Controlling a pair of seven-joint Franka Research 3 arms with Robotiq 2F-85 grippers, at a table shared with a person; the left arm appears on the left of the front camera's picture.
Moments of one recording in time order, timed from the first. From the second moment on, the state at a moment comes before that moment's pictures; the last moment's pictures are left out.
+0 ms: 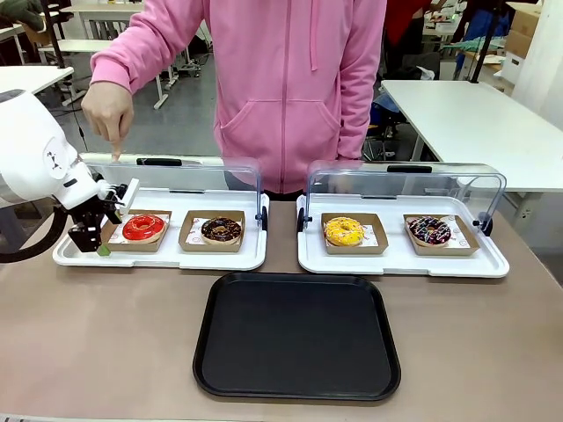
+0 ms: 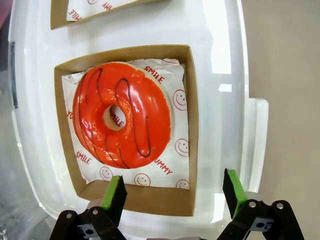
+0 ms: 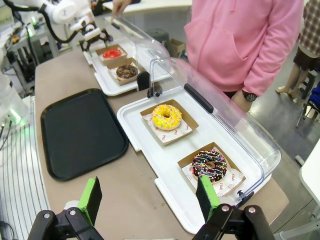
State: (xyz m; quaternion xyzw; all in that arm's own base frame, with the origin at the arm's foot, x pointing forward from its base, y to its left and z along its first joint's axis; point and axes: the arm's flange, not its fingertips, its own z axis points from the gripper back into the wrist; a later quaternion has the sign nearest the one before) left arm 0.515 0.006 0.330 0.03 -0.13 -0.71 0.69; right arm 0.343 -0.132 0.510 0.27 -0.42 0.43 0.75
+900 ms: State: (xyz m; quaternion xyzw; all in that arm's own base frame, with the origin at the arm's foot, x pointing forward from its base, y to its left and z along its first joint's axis) left arm 0.522 0.009 0.317 0.05 -0.12 -0.72 0.68; right arm 0.343 -0.132 0.510 0.27 -0.42 0.43 0.75
